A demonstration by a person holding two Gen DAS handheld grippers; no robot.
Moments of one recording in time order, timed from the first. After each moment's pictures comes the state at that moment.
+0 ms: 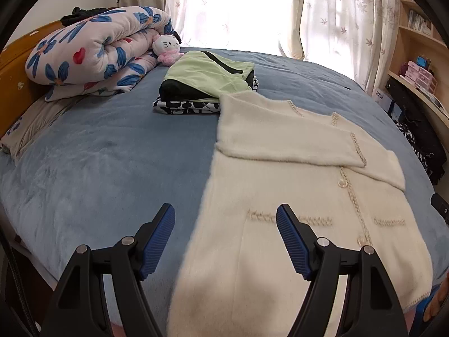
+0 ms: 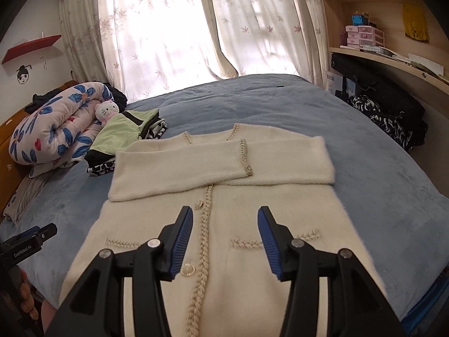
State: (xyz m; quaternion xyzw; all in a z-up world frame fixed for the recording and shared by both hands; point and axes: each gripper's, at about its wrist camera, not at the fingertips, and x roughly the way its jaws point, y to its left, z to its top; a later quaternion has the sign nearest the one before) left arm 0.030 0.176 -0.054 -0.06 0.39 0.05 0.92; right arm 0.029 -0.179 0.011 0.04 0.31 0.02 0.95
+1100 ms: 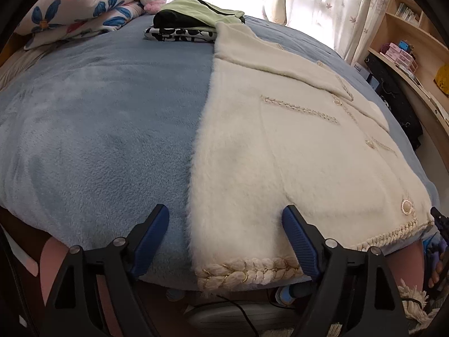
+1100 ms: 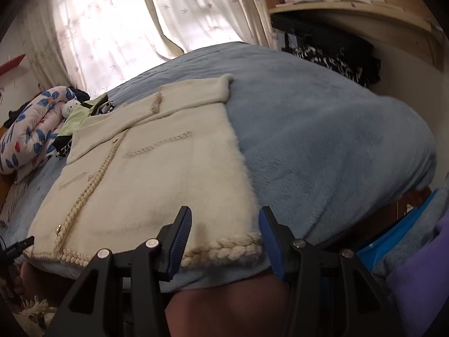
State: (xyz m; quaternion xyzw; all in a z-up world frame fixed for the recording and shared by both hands) left arm -0.053 0.217 -0.169 -0.10 0.46 -0.04 0.88; right arm -0.086 -0.352 -0.085 0.12 0.37 -0.05 0.92
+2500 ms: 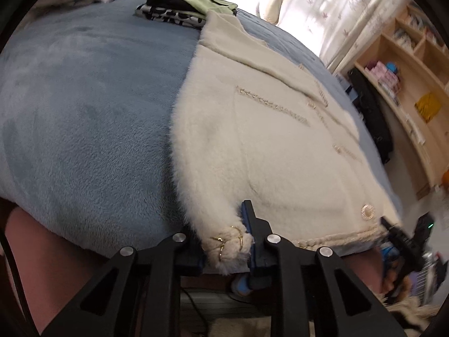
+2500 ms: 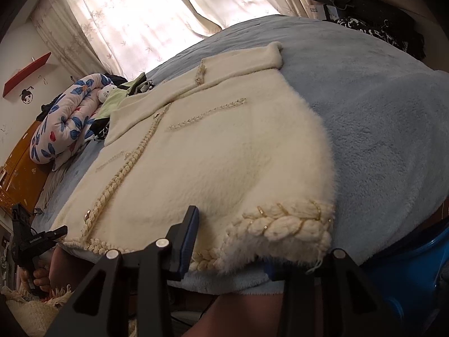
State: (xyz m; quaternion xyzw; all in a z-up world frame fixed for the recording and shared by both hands) left arm -0.060 0.219 -0.171 -0.21 0.47 -0.10 0.85; right arm -0.058 -0.317 -0.112 0.16 0.41 0.08 0.90
